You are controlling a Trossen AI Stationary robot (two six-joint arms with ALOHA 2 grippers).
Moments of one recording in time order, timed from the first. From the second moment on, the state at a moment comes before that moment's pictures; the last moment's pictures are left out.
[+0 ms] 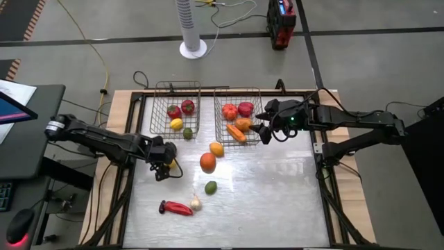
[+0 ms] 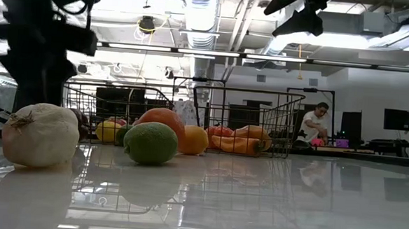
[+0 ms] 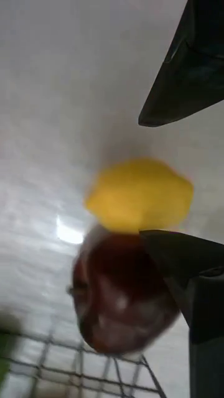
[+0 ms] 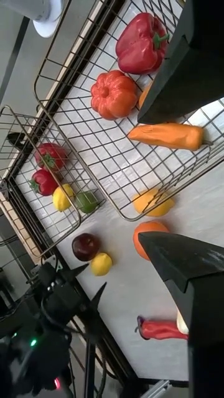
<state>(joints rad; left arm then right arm) -0.15 1.09 0.63 -0.83 -0.11 -0.45 -0.09 1.13 1.11 -0.53 0.21 0.47</state>
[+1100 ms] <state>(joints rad) -0.11 1.21 0.83 -0.73 -0.13 -0.47 -0.09 1.13 1.11 -0.51 0.21 0.48</state>
